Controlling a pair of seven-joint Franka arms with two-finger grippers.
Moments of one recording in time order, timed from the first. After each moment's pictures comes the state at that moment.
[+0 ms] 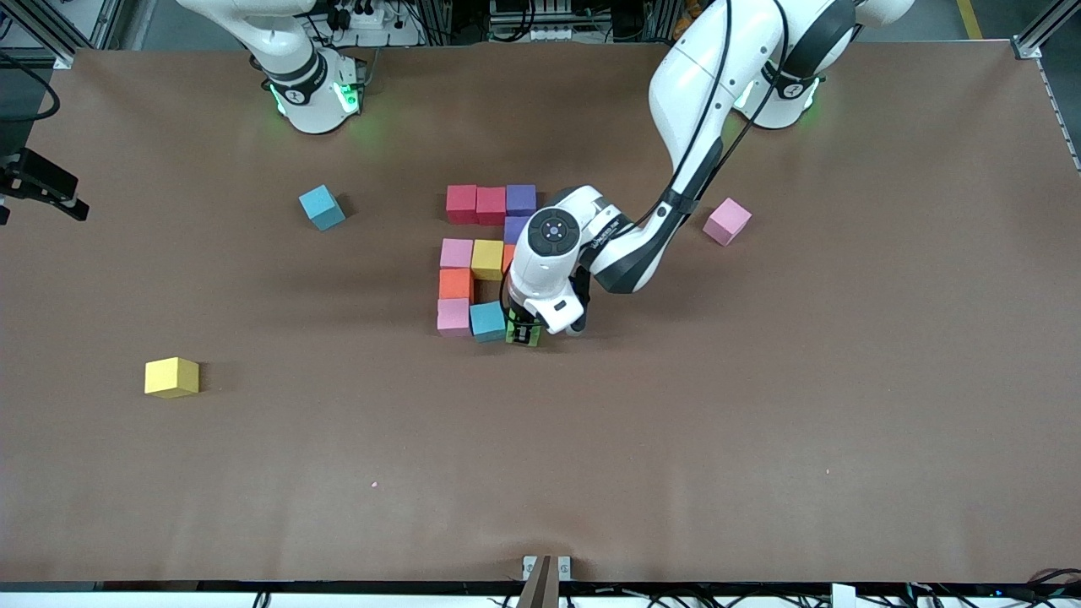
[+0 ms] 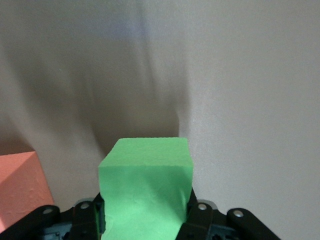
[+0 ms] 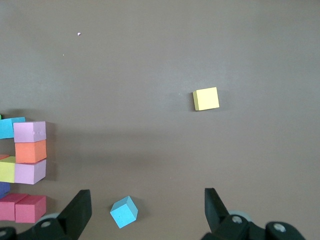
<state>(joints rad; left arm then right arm) -0.71 0.91 -0.12 -1.31 0.01 2.41 -2.23 -0.04 -0.04 -0.06 -1.56 0.01 1.57 -0.15</state>
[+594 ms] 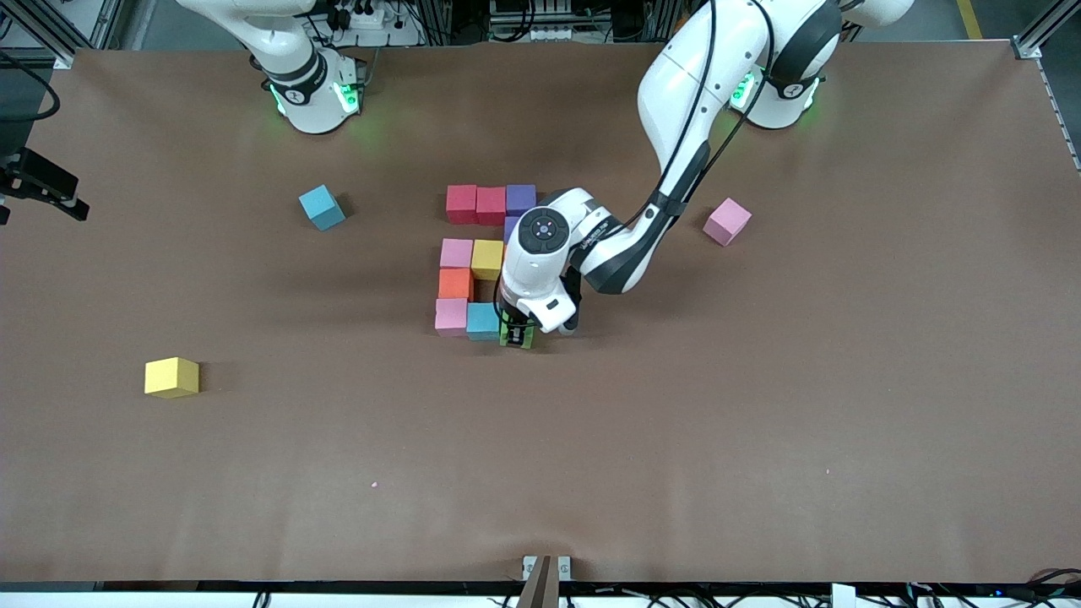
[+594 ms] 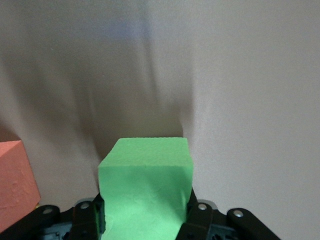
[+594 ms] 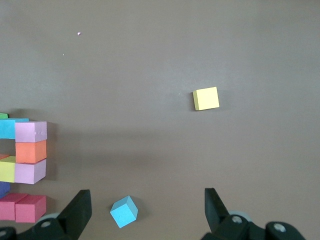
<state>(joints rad) -0.74 0.94 -0.11 -1.27 0.01 2.42 -2.29 -0.04 -0.04 -0.06 -1.56 0.01 1.57 -0.15</state>
